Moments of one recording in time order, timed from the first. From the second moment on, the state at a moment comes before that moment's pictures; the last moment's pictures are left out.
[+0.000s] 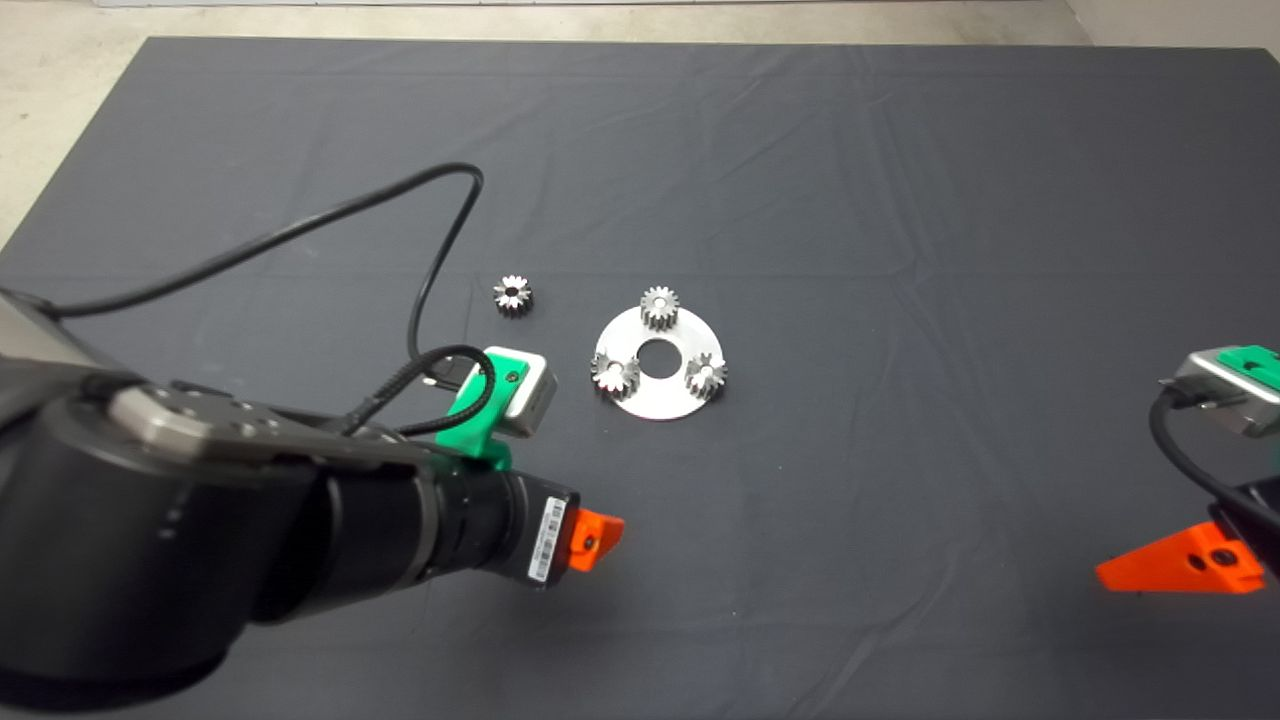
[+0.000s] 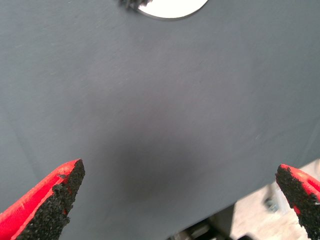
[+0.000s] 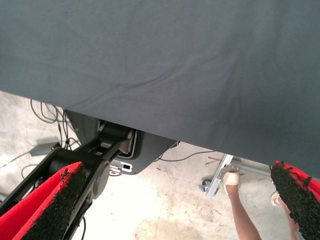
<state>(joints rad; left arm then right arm) -0.39 2.45 -0.35 0.71 1.51 -1.78 0.75 1.91 -0.34 0.14 -1.42 1.41</state>
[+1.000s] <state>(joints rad) -0.22 2.68 -0.77 0.86 1.53 -1.57 0.75 1.92 -0.34 0.14 -1.42 1.41</state>
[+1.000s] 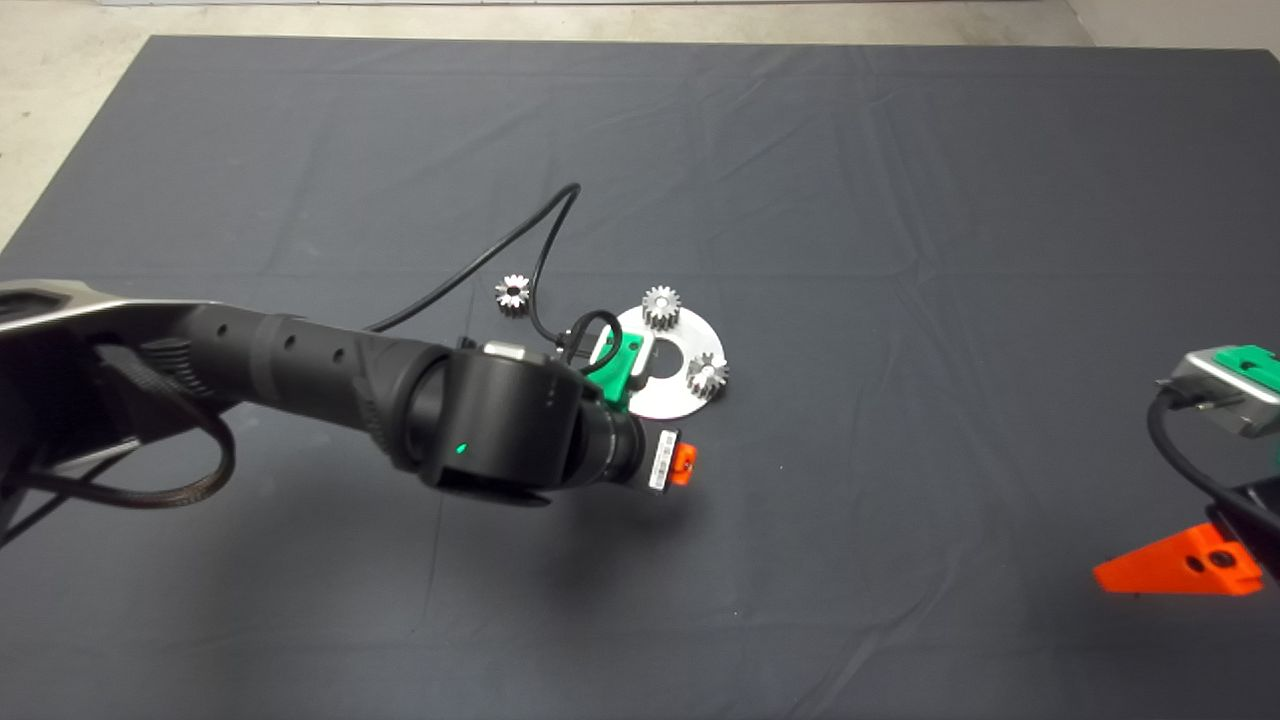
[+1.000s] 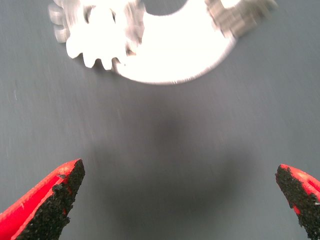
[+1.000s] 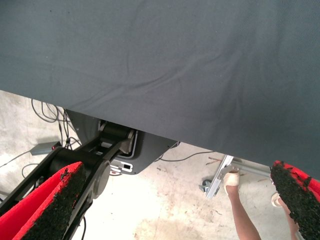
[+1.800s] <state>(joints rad) -0.22 2.75 -0.99 0.86 1.53 -1.47 0.75 1.92 -0.34 0.14 -1.42 1.41</state>
